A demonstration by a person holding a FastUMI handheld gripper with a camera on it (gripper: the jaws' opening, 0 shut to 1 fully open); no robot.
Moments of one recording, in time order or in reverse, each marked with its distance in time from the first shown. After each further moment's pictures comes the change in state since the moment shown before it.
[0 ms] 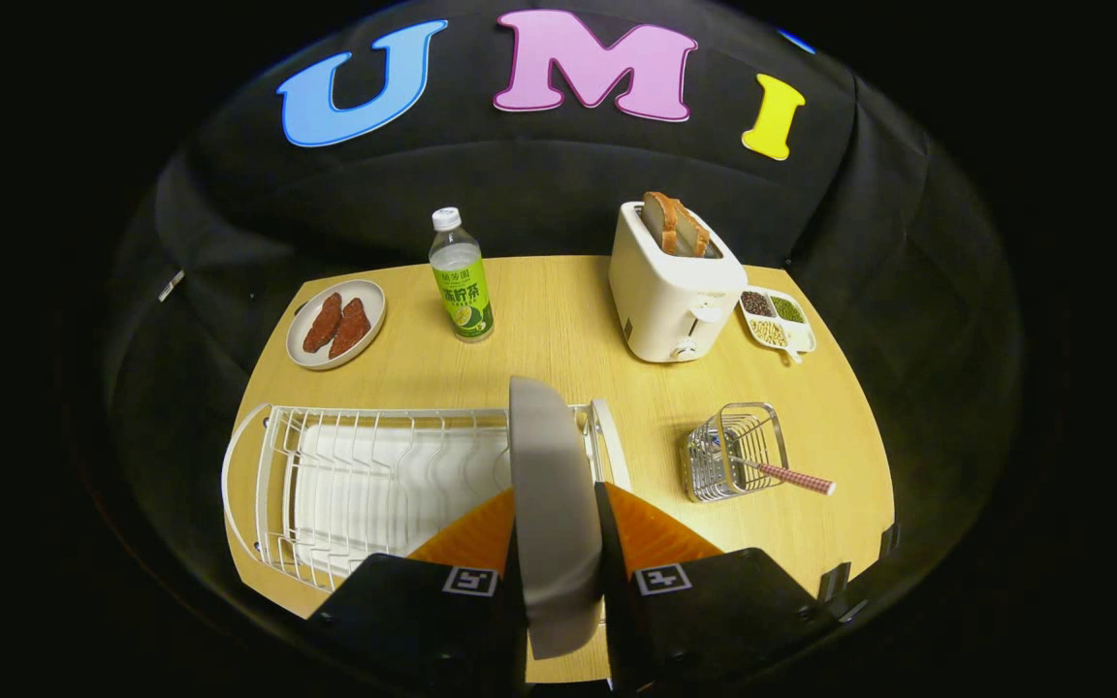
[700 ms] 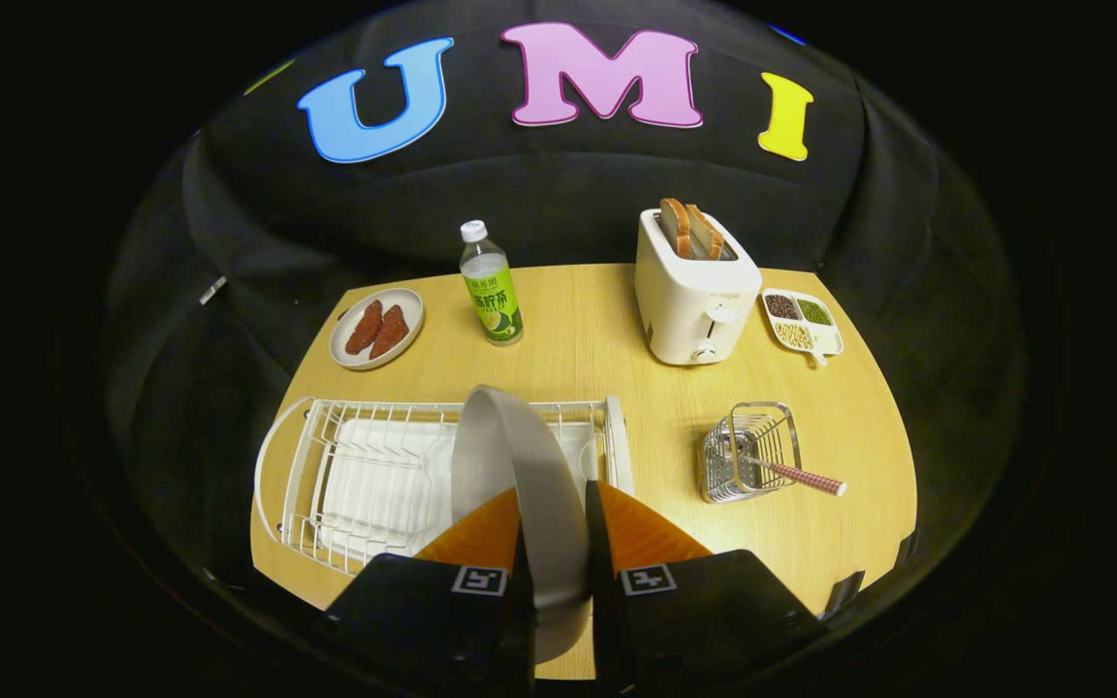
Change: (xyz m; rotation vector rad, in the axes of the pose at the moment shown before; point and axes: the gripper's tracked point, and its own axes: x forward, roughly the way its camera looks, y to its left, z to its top) arm -0.031 -0.009 -0.009 -0.002 -0.051 0.191
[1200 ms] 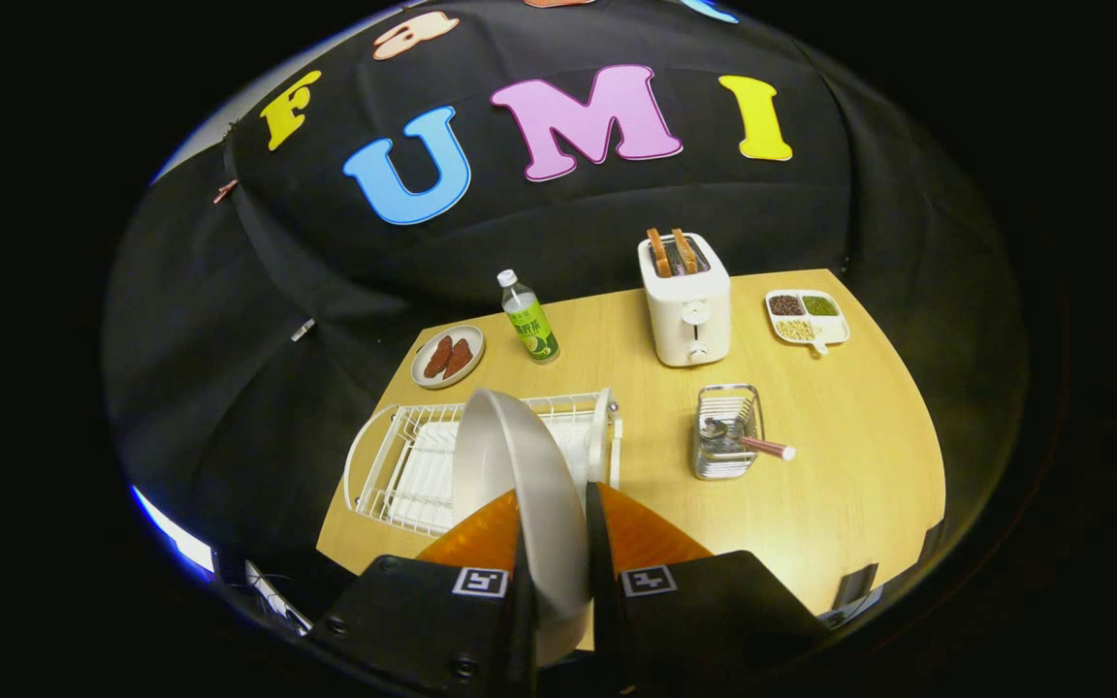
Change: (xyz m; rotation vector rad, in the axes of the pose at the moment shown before) arm -0.113 -0.073 -0.039 0.073 -0.084 0.202
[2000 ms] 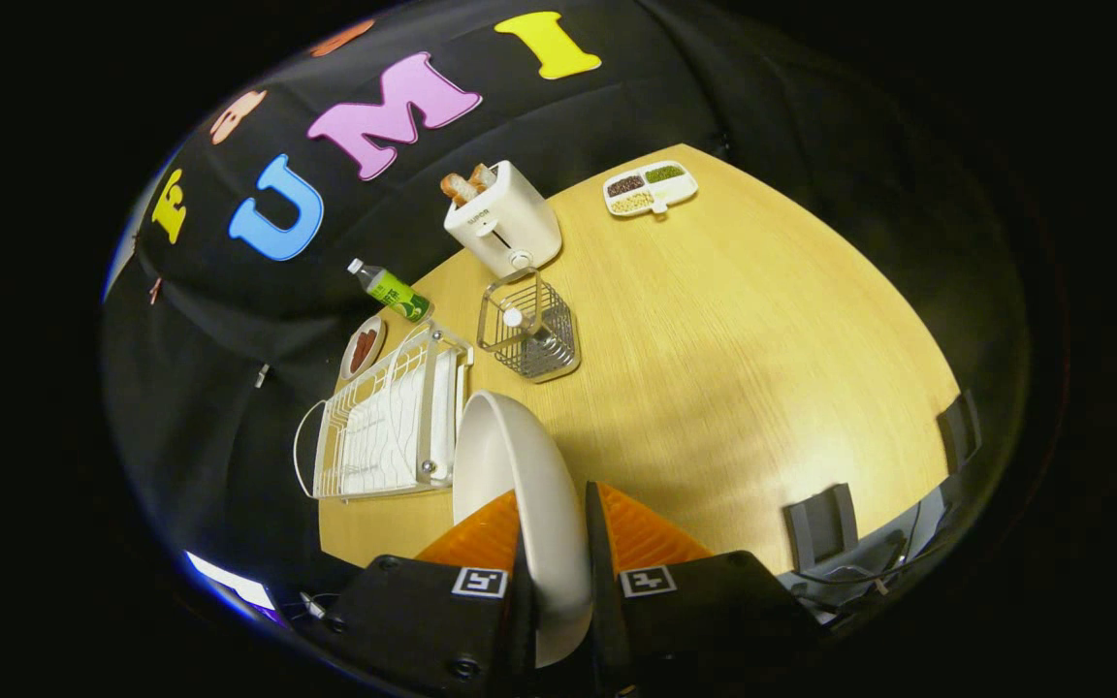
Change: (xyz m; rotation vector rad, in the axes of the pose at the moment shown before) arm 0.022 -0.184 -0.098 0.365 0.145 0.002
